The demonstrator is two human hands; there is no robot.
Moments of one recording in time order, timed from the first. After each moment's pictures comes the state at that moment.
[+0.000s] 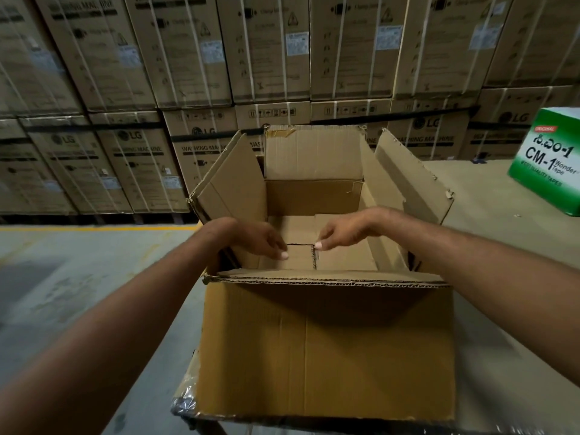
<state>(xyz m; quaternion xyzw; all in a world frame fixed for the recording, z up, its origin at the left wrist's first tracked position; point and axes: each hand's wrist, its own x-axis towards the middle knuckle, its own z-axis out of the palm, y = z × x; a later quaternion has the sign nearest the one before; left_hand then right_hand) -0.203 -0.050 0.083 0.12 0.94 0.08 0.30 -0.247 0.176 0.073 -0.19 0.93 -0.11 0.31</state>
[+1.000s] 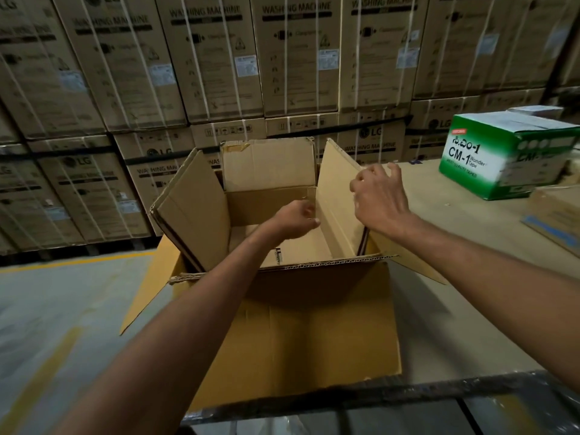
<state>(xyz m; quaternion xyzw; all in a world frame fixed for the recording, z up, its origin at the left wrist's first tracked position) -0.183 0.098 0.088 0.14 0.93 0.35 0.06 -0.181 0.298 0.091 -0.04 0.94 0.14 -0.30</state>
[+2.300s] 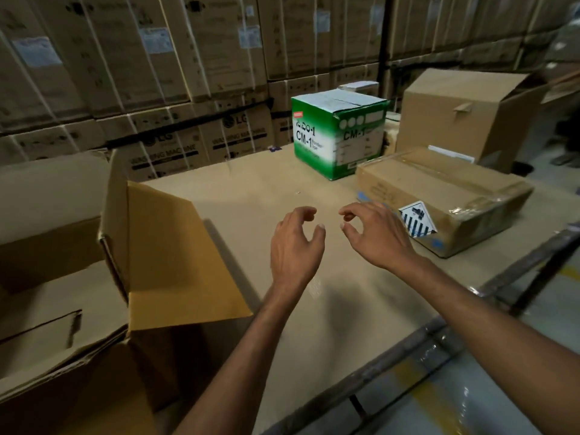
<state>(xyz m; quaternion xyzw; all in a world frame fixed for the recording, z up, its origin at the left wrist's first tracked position) -0.157 0.545 0.002 0.24 0.84 0.46 -0.16 -0.114 0.722 -0.004 0.06 0.94 -0.16 -0.31</state>
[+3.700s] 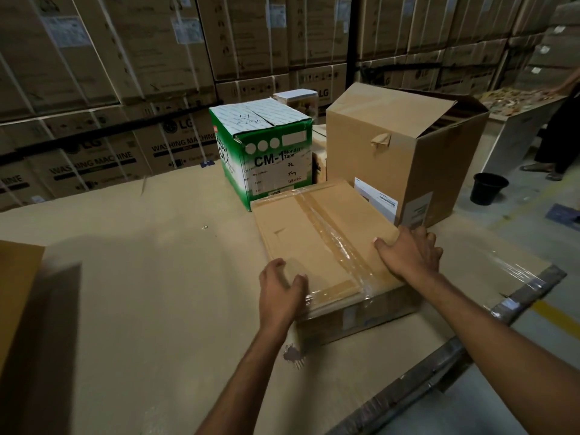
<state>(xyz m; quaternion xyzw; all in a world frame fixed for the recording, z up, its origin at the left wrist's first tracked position) -0.212 0.919 -0.081 0.07 0.84 0.54 0.06 -0.167 1.183 -0.048 0.40 0.90 -0.15 -0.10</state>
